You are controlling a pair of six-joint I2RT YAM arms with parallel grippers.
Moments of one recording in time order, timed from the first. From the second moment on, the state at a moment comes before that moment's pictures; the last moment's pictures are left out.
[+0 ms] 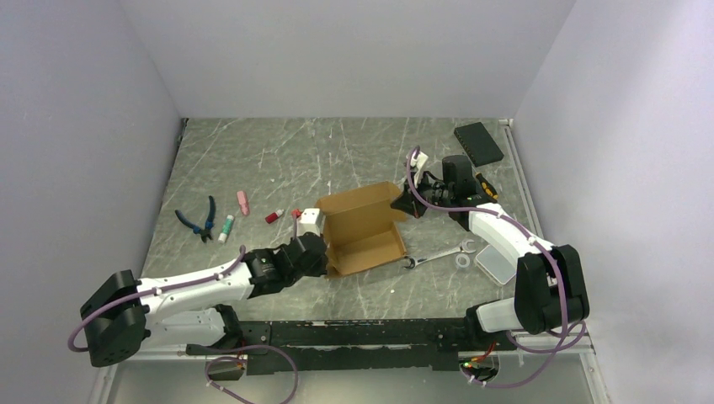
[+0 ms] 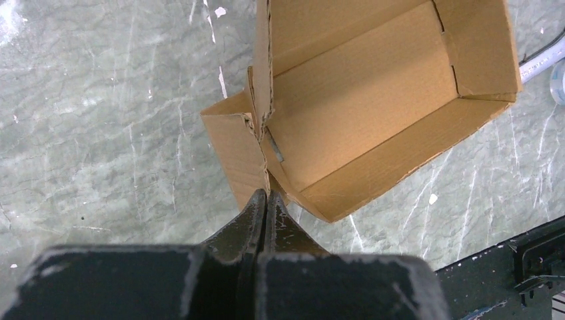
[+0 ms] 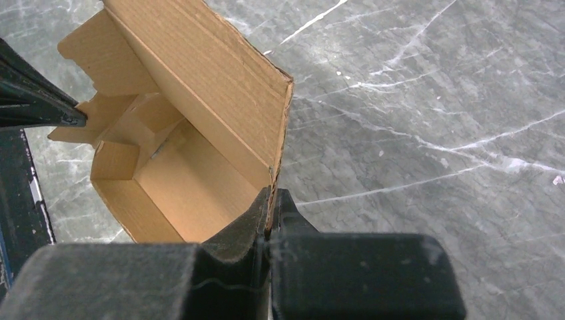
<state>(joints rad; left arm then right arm) -1.04 1.11 0.59 -0.26 -0.39 -0.83 0.26 1.38 0.82 -0.07 -0.78 -0.25</state>
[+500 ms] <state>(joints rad) -1.04 1.04 0.48 -0.19 -0.39 -0.85 0.27 1.38 0.82 -0.07 -0.71 -0.18</state>
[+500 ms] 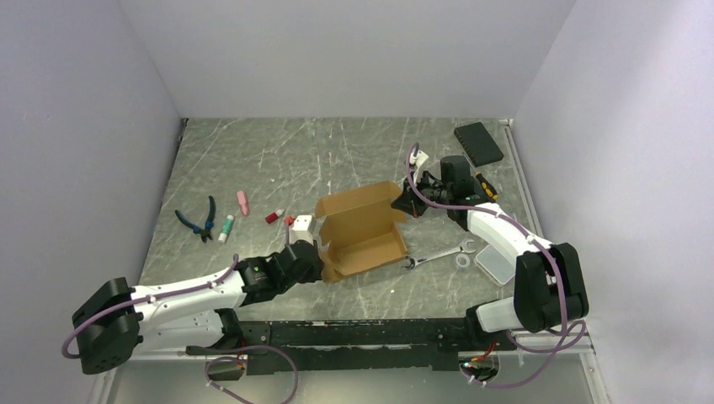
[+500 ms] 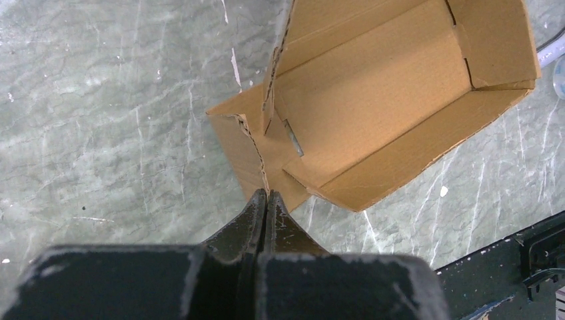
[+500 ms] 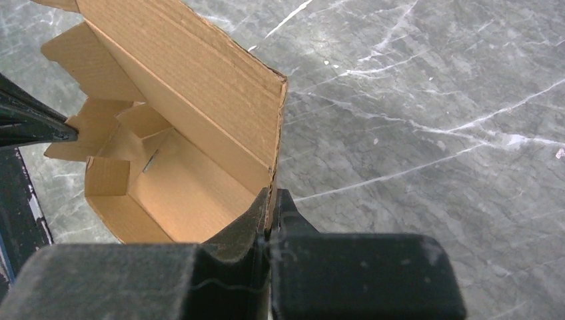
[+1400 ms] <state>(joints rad) -1.04 1.13 0.55 -0.14 -0.28 -0.64 0.27 1.40 0.82 -0.06 -0.68 -0.17</state>
